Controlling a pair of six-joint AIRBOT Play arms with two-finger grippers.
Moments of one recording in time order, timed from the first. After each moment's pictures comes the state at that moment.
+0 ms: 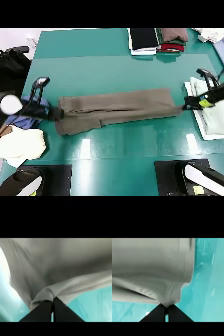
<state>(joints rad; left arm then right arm) -0.21 -0.92 0.87 1.40 -1.16 -1.64 -0.26 -1.13 1.07 -1.34 1.44 1.36</state>
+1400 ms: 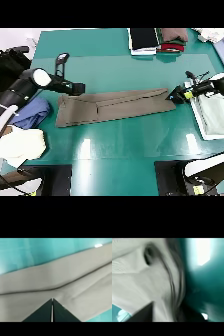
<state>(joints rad) -0.34 -1.32 1.17 1.22 -0.86 -1.61 -0.40 -1.73 1.26 -0.89 1.38 1.15</state>
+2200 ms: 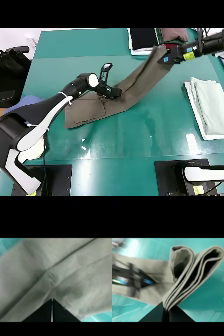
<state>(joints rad) -0.59 -1.82 1.56 1.11 -0.79 -1.64 -0.07 -1.45 1.70 -0.83 1.43 1.23</state>
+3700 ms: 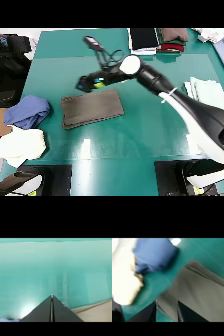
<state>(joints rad) -0.11 -1.12 1.58 1.55 -1.06 -1.63 0.63 -1.60 1.62 -0.79 0.90 1.31</state>
